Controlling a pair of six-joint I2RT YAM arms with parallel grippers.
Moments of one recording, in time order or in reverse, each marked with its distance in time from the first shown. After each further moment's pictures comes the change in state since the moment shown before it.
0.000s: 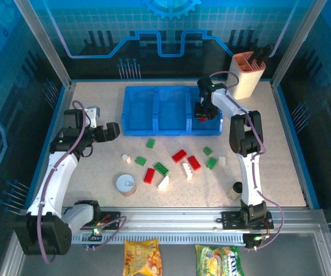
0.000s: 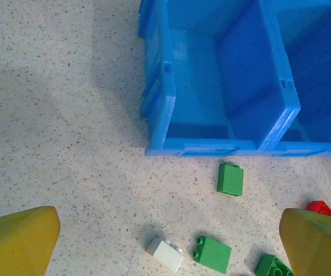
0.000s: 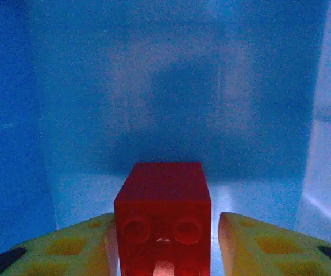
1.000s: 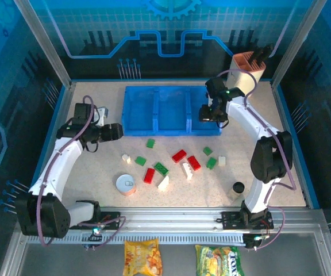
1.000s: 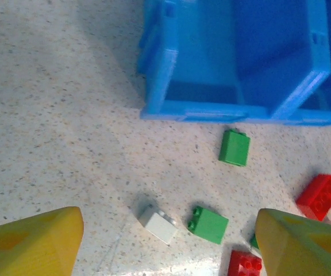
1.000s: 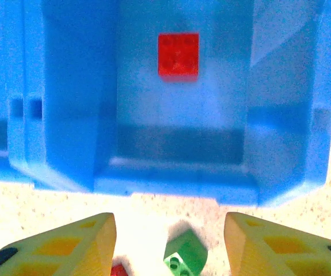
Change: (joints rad) left arm -0.105 0.169 0.130 -0.174 -0.042 -0.043; right arm 0.059 -0.547 -0.431 0.013 0.000 0.024
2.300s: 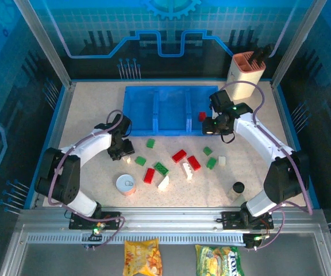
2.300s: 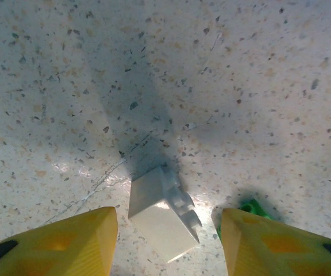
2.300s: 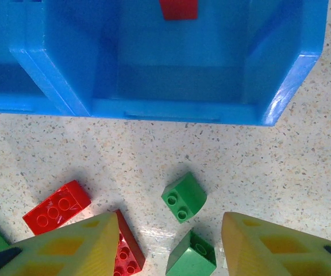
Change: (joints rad) left arm -0.247 0.345 -0.089 0.019 -0.256 -0.480; right arm 0.032 -0.233 -0.255 0.052 0.003 0.030
